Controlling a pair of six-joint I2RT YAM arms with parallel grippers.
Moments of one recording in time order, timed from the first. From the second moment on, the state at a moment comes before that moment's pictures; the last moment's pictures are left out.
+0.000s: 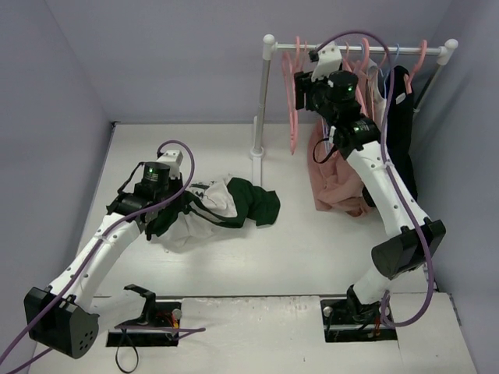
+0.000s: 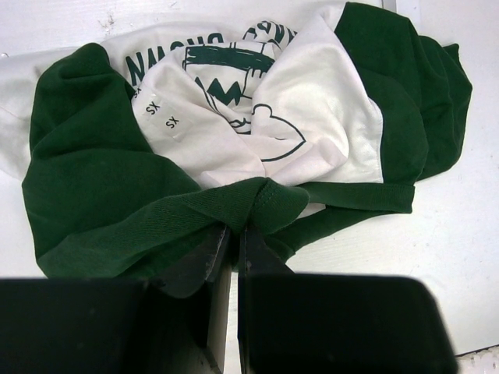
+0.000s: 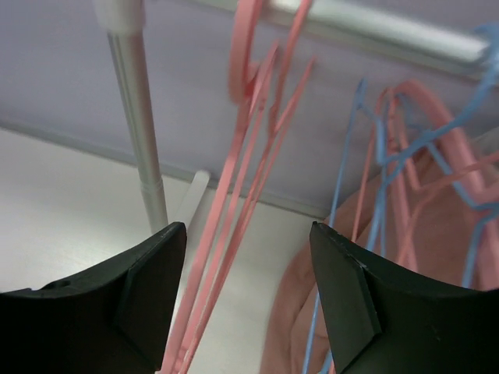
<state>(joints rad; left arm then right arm) -0.34 1.09 0.97 -0.61 -0.02 -0.28 0.36 1.63 1.78 -0.26 0.12 -0.11</state>
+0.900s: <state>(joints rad) -0.34 1.09 0.97 -0.62 -0.02 -0.28 0.30 1.76 1.84 -0.21 0.14 0.05</state>
